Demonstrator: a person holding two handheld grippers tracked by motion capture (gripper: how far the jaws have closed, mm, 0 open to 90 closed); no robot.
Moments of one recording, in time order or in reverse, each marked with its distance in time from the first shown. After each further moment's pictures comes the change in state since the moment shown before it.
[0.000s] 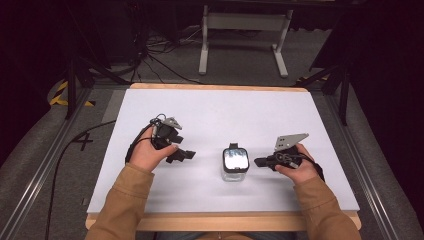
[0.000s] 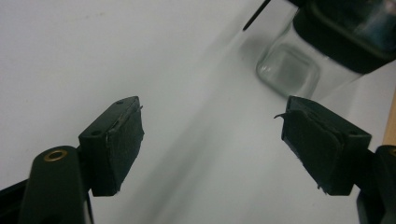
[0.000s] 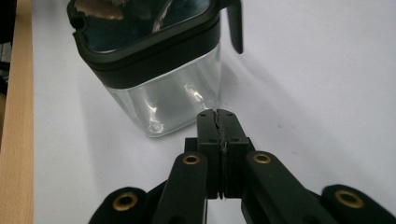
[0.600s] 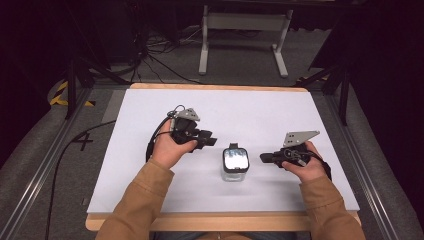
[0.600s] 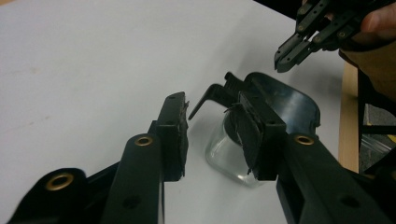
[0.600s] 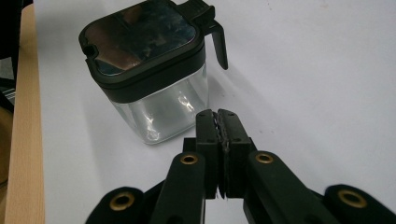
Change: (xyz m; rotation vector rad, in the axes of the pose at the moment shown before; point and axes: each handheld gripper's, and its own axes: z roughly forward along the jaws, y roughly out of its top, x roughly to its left) left arm -0.026 0.043 0.019 -0.151 -0.124 0.081; right arm -0.001 0.003 -0.019 -0.051 -0.026 0.014
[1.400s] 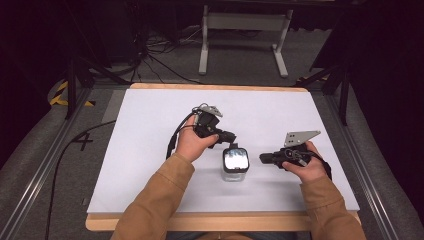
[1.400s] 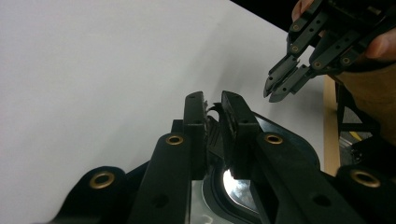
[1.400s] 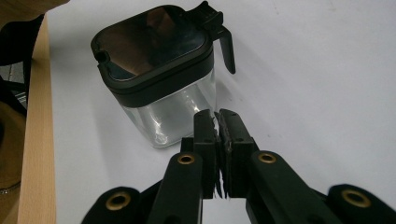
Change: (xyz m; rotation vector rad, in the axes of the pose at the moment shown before) left arm 0.002 0.023 0.055 0.044 -0.118 -0.033; right arm 0.001 0.000 0.000 -0.016 0.028 0.010
